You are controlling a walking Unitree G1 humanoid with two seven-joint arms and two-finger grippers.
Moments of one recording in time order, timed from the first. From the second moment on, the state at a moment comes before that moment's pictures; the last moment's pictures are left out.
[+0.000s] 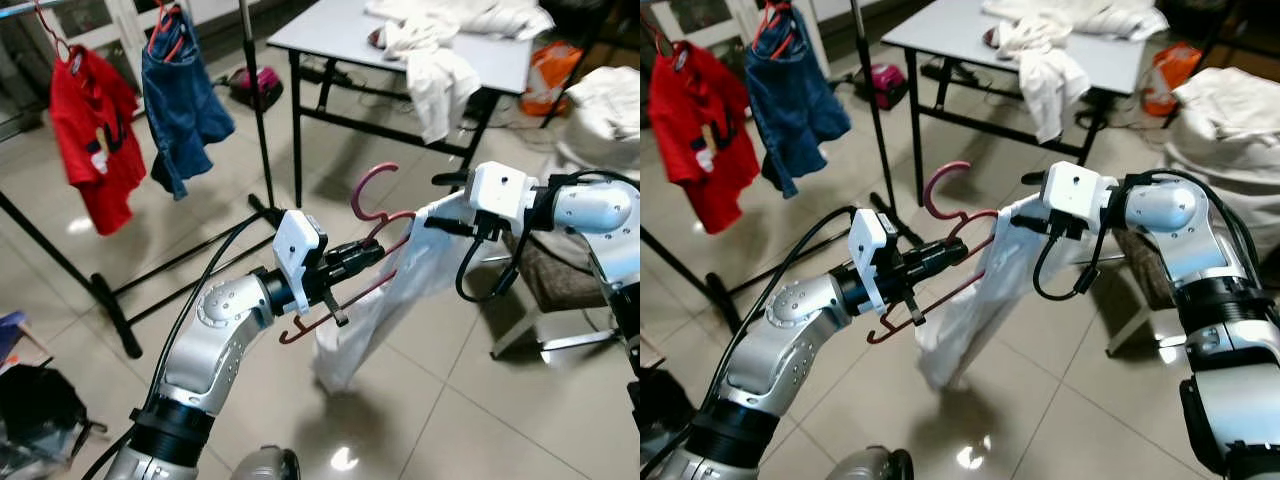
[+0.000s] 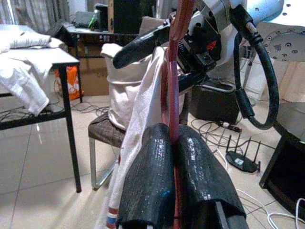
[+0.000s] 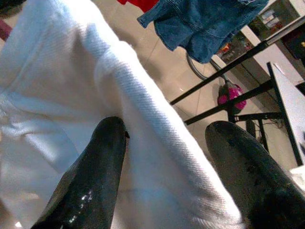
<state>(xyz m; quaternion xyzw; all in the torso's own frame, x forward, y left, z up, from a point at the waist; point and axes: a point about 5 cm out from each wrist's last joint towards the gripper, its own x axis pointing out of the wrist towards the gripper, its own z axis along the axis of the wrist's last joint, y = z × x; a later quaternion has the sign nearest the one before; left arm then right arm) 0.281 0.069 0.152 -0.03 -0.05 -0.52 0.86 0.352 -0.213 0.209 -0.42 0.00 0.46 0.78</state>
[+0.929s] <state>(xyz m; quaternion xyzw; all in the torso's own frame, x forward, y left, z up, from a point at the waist) 0.286 0.070 0.147 -0.02 -0.02 -0.48 0.88 0.346 -0.221 0.195 -0.33 0.03 0.46 0.83</state>
